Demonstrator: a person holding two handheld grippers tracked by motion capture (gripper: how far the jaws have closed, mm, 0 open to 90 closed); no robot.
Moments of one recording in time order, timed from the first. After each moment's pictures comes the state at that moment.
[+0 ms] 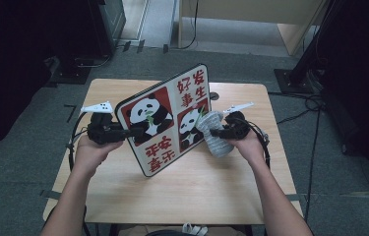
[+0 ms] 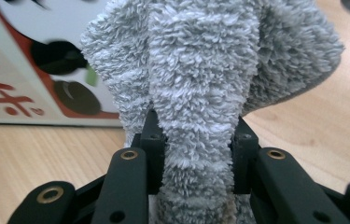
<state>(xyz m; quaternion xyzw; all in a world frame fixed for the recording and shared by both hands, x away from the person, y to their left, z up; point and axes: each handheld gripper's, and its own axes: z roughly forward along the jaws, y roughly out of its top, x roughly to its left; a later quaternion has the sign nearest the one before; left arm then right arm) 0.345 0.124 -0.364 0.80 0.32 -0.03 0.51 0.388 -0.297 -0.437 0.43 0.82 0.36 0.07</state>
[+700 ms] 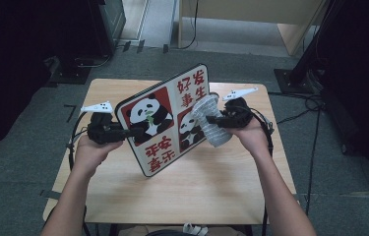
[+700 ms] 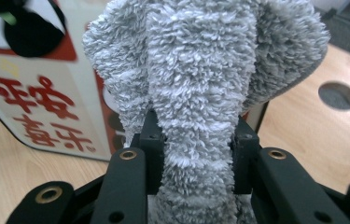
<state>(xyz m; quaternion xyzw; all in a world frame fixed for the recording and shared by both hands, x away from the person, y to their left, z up) 0.345 0.124 -0.364 0.80 0.32 -0.03 0.51 0.379 -0.280 -0.362 0.37 0.83 0.40 0.11</state>
